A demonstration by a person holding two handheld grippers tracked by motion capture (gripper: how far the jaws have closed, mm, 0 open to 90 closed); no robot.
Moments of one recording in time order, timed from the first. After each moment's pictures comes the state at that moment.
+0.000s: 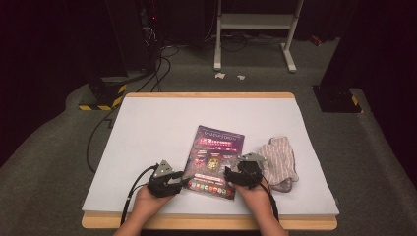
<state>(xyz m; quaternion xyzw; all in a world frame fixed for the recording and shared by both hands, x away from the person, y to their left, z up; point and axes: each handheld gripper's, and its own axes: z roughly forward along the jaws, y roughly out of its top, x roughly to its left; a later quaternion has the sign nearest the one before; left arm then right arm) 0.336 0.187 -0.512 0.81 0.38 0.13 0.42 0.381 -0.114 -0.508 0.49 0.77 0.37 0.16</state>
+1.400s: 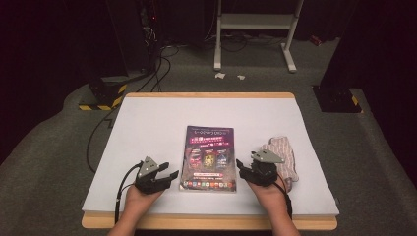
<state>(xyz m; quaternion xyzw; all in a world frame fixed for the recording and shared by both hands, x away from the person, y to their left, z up) 0.337 0.223 -0.503 0.77 0.41 0.19 0.45 0.360 -0.151 -0.461 0.43 0.76 0.41 0.25</state>
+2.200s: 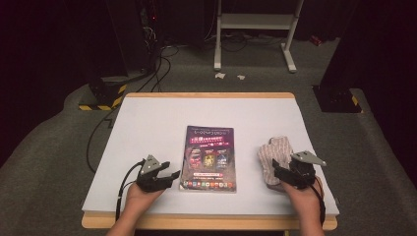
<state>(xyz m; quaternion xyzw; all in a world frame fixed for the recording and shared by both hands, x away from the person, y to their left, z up) 0.344 0.217 -0.503 0.78 0.40 0.18 0.44 0.359 -0.244 -0.464 0.53 0.72 0.36 0.28</state>
